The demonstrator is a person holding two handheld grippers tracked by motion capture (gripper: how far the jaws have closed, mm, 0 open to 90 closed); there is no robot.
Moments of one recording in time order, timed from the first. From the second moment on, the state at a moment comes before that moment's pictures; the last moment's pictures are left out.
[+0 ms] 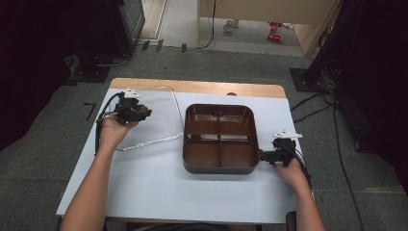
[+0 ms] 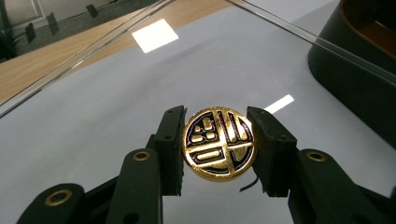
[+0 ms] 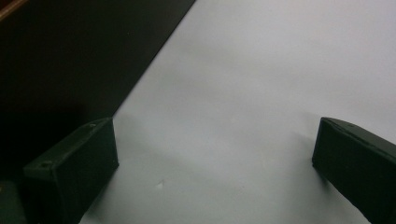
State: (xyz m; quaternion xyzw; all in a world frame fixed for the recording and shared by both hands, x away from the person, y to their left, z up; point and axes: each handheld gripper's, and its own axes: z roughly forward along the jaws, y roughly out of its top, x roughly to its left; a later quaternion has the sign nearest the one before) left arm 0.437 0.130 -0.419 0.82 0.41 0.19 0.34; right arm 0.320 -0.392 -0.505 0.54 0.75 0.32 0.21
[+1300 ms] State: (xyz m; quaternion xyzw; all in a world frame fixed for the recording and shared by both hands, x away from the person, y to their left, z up) left arm 0.395 -0.019 -0.385 0.86 0.31 0.12 0.38; right arm 0.319 -0.392 -0.505 0.54 0.75 0.32 0.21
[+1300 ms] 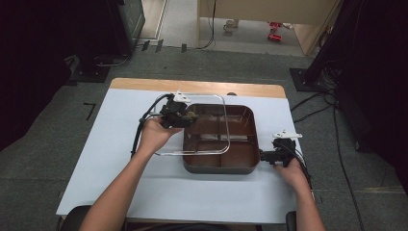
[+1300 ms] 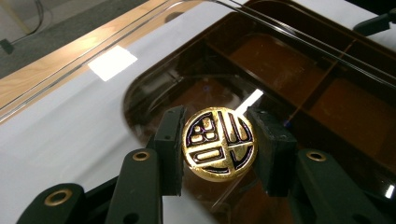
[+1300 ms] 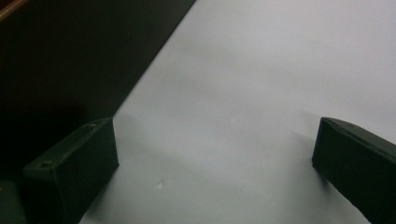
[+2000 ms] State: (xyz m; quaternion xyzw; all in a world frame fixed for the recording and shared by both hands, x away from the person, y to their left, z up) left arm 0.387 -0.105 -0.407 0.89 0.29 0.10 0.35; right arm 0.319 -0.392 -0.505 0.54 0.75 0.32 0.21
